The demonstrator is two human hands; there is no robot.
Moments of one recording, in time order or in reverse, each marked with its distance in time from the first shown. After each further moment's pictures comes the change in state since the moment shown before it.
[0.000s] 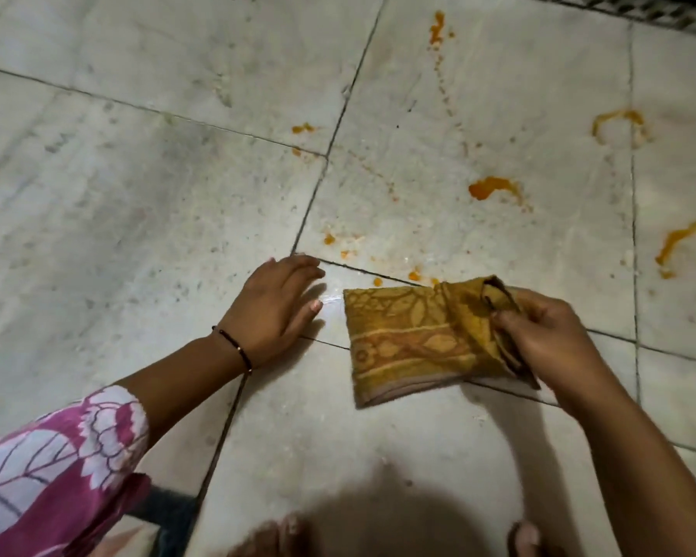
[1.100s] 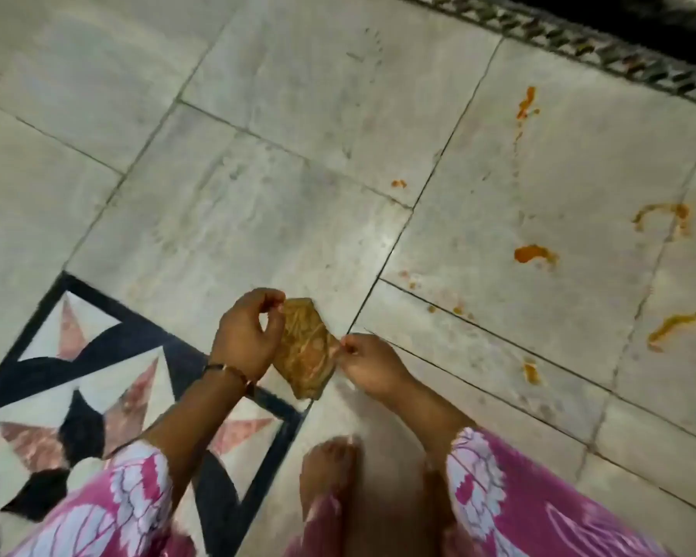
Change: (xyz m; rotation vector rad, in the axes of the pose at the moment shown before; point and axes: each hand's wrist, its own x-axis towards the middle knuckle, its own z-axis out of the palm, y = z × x) left_hand -0.083 0.066 -0.210 -0.235 0.164 -0.906; right_hand -0.086 -0.184 0.120 -0.297 -0.795 -0.054
